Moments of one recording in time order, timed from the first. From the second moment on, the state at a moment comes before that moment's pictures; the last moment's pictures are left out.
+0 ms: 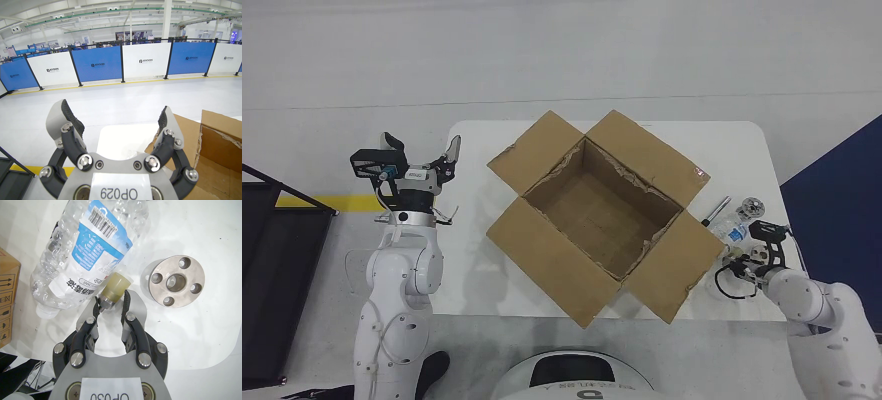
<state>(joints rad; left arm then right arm) 1.60 -1.41 -1.58 -1.92 1.45 0.02 0.05 -1.81 -1.08 1.85 -1.70 -0.86 0.01 0.93</state>
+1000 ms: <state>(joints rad) 1.60 -1.41 -1.58 -1.92 1.45 0.02 0.05 -2.01 -1.07 2.07 -1.69 -0.61 -0.39 0.82</state>
